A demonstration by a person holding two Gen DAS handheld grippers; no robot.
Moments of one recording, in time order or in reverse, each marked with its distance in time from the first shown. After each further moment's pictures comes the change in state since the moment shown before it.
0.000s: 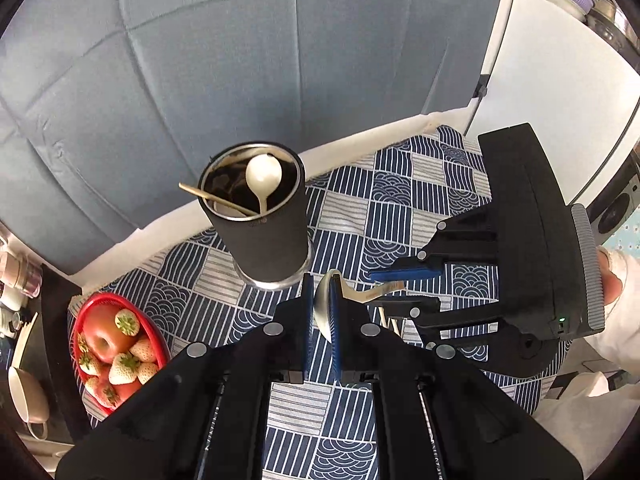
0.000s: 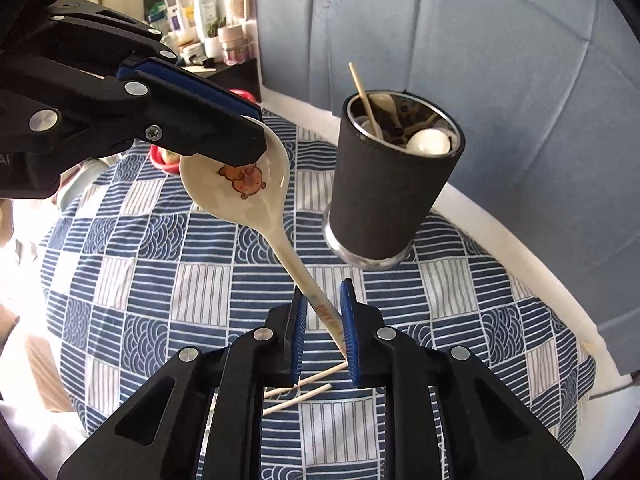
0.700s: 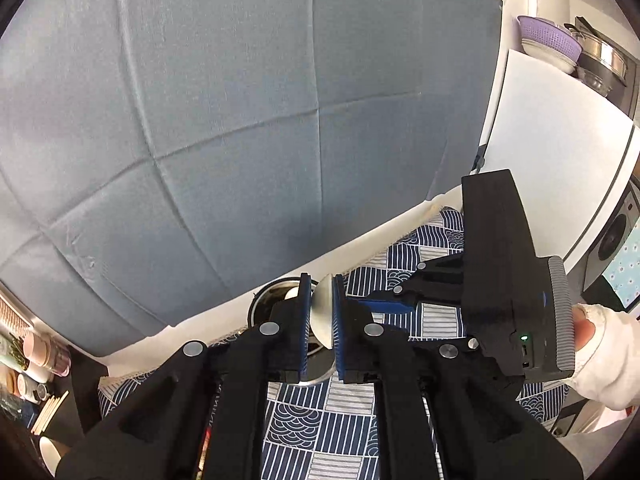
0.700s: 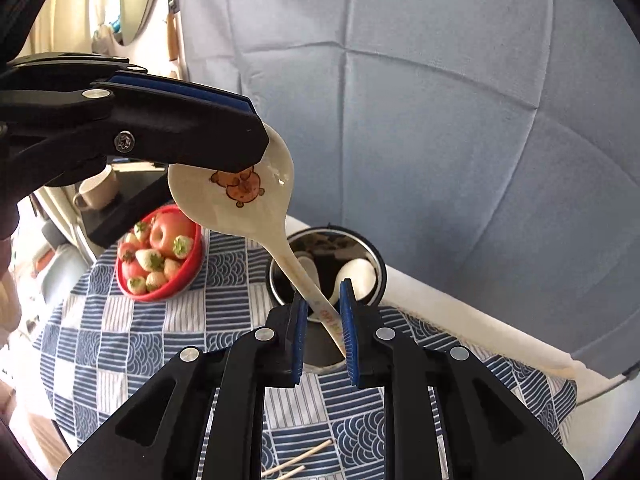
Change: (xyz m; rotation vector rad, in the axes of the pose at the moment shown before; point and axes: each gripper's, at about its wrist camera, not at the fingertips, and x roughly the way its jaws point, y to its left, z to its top) left arm -0.044 0.037 0.082 0.042 -0.227 0.004; right arm -0.029 -0.043 0.087 0.152 -0.183 -0.095
